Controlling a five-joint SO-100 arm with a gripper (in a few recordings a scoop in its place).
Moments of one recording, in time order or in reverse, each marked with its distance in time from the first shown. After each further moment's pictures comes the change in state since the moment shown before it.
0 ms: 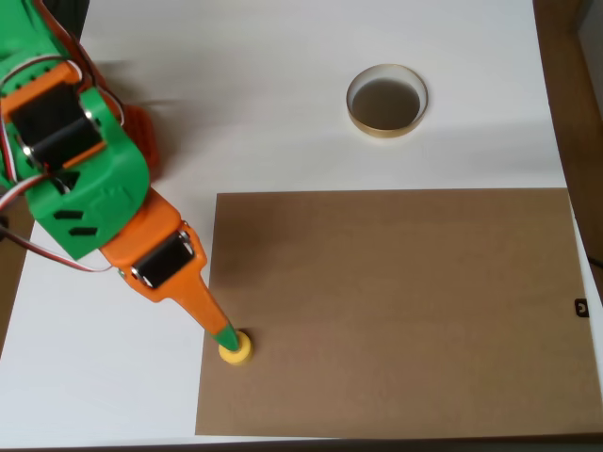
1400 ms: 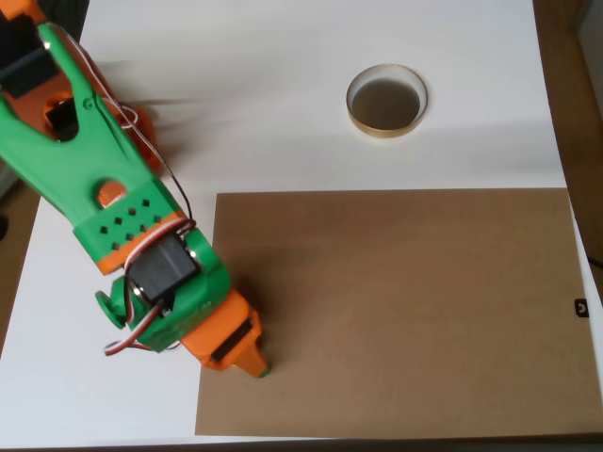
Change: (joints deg) arm -0.7 -40.5 -21.3 1.7 -1.3
